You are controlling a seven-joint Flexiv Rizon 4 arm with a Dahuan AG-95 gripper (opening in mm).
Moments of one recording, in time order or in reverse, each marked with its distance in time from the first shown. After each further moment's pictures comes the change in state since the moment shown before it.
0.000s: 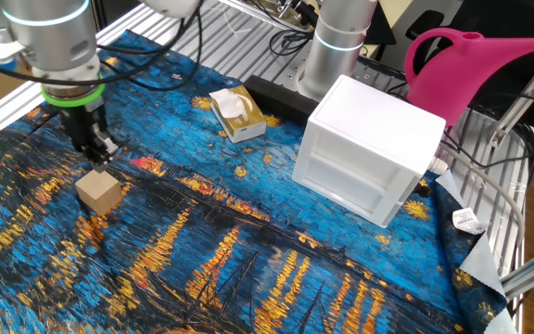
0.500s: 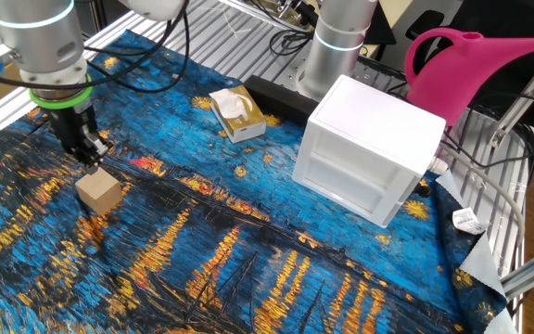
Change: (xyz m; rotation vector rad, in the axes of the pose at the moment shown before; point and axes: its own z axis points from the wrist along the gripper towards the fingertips) arm -0.003 -0.005 0.004 -0.029 -0.004 0.044
